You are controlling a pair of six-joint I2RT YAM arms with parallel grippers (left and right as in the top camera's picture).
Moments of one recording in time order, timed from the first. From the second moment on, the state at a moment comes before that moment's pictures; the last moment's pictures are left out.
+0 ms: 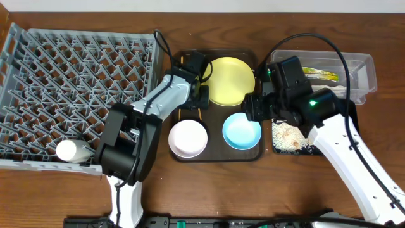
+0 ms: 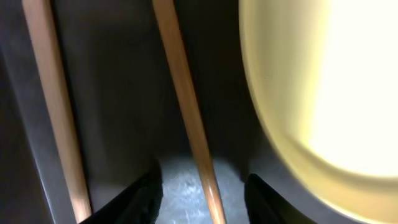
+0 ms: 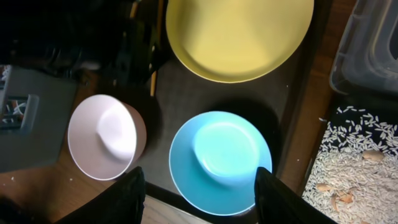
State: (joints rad) left arm -0.42 2.07 1.41 -0.67 0.04 -0.39; right arm 0.43 1.43 1.27 -0.88 -0.18 0.30
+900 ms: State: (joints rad) left arm -0.30 1.75 1.43 -0.83 0.01 -0.33; right arm 0.44 1.43 1.27 -0.89 -0.18 0.30
